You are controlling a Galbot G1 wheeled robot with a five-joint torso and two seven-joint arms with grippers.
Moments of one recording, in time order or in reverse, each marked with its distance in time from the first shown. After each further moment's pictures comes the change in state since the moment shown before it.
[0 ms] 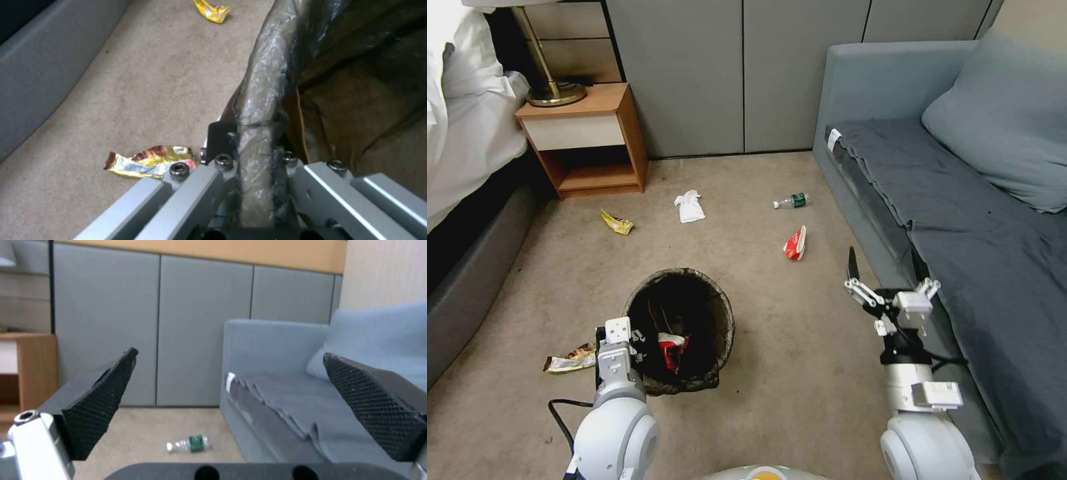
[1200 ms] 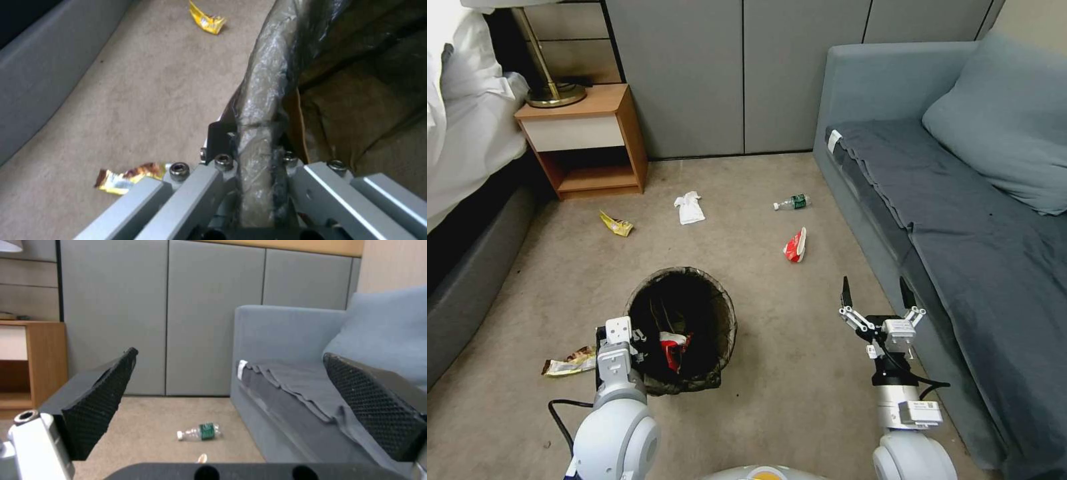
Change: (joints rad) left arm 0.002 -0.003 0.004 -0.017 0.002 0.001 -0.001; right arm 0.008 0.019 -0.012 -0.077 0.004 0.047 -0.043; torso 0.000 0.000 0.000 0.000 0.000
